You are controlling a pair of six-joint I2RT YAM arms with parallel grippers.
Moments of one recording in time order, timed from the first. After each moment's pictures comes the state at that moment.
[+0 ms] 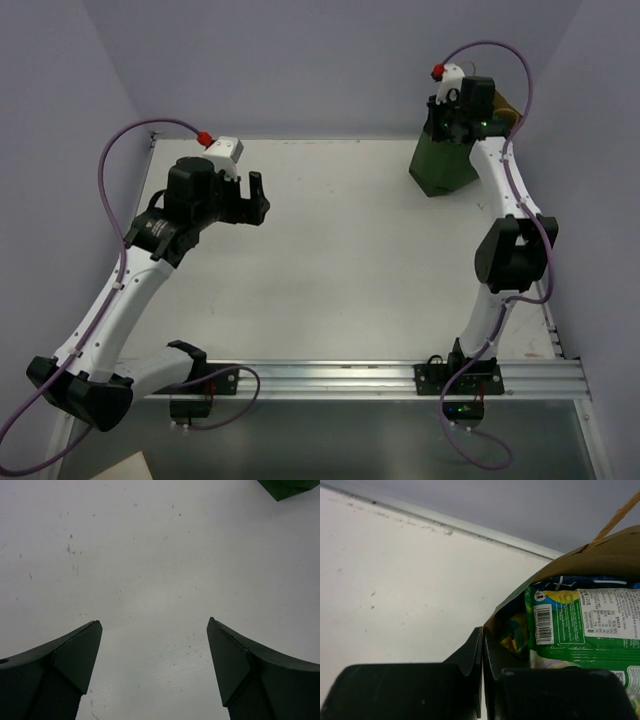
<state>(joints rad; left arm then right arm) -0.40 1.11 1.25 -0.67 0.02 -0.22 0.02 2.00 1.99 -0.51 -0.26 -0.14</state>
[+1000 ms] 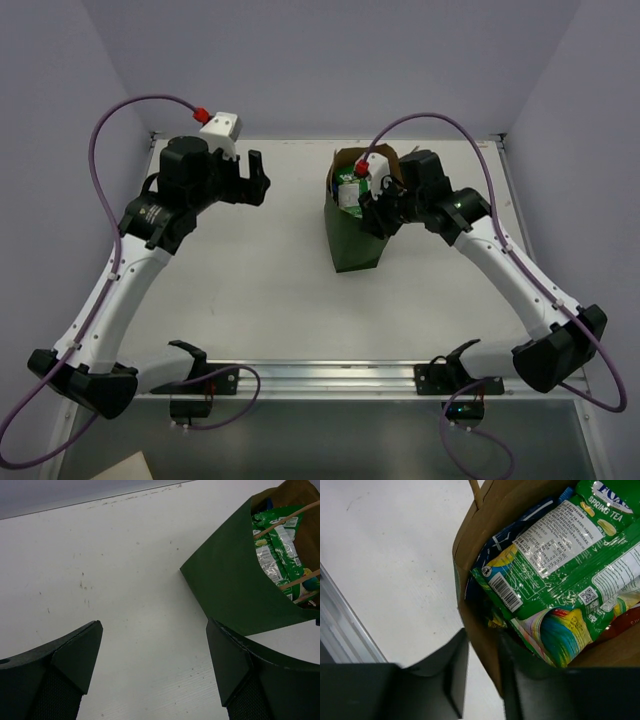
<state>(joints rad) -0.40 1.18 1.42 -0.66 0.02 -0.15 0.53 1.33 1.36 -0.77 -0.34 -0.21</state>
